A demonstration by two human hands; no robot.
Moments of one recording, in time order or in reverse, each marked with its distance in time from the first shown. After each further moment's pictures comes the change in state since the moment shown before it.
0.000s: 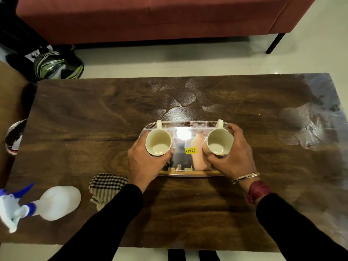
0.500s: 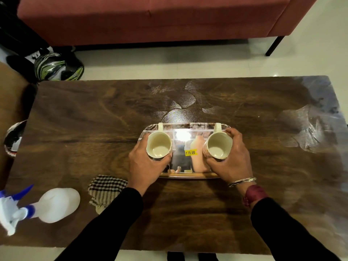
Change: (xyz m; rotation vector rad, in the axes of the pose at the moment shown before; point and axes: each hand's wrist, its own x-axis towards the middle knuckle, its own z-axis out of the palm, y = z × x) left_hand -0.002 -0.003 0.000 0.040 -0.027 0.008; right_hand -0.005 0.006 0.012 0.050 0.035 0.014
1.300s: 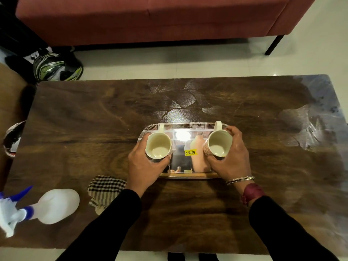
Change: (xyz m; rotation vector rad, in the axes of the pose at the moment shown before) left_hand -0.002 -0.003 -0.001 -0.011 -0.036 -0.004; right_hand 0.002 0.001 0.004 -0.008 0.036 0.011
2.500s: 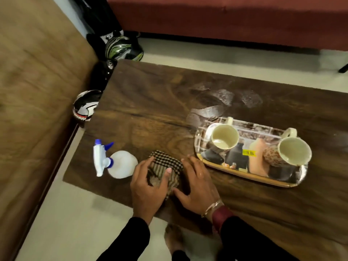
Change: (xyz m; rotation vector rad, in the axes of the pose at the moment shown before) left_hand -0.121 -0.100 -0.102 0.033 0.320 -0.237; right_hand -0.133 -0.124 0.144 -0.196 -0.635 -0.440
